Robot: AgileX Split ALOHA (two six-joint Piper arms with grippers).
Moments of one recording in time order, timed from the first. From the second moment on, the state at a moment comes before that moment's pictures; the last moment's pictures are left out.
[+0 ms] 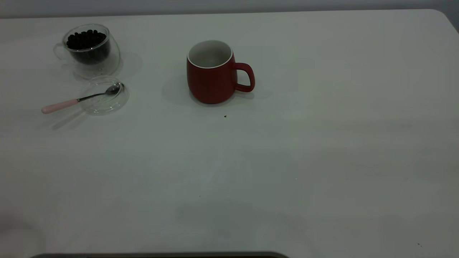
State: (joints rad) left arm -0.03 0.84 -0.78 -0.06 1.17 0.02; right arm -0.06 0.03 -0.47 0.06 1.13 -0.06
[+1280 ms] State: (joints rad) left arm -0.03 0.03 -0.49 -0.01 1.13 0.00; right arm -0.06 0.03 -0.47 0.06 1.13 -0.06
